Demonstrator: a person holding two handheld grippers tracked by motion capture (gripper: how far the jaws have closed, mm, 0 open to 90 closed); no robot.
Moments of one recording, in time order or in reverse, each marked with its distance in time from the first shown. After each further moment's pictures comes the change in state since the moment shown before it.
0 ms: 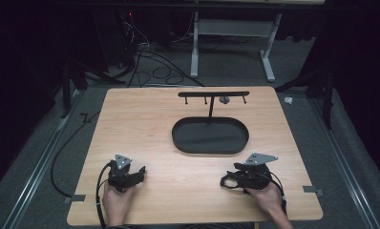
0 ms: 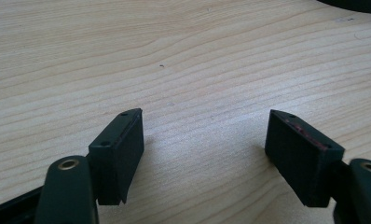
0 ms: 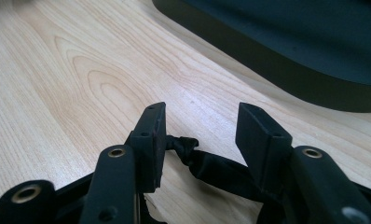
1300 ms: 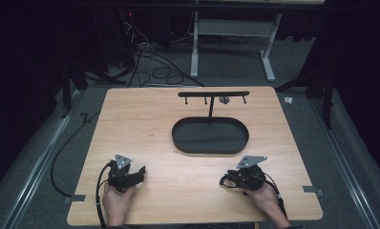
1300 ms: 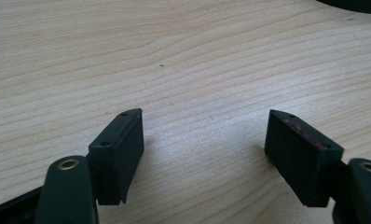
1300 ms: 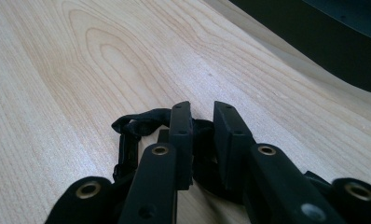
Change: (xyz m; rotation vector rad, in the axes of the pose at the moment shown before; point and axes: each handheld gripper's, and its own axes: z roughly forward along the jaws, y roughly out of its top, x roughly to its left) left arm 0.000 0.000 0.000 -0.003 0.000 -0.002; right arm 0.002 -0.005 0.021 0.110 0.040 -0.076
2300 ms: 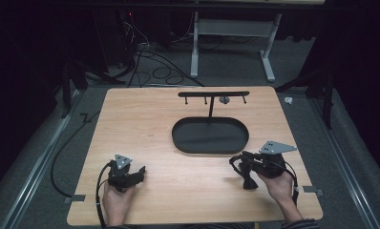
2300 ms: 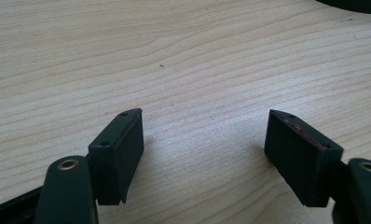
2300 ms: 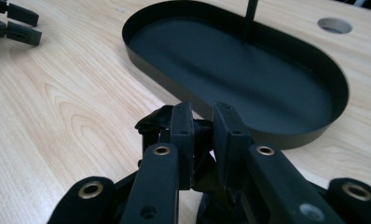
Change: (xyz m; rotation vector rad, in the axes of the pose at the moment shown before) left arm 0.000 0.000 0.000 0.000 -0.001 0.000; right arm -0.027 0.021 -0.064 -0.217 -0.101 0.065
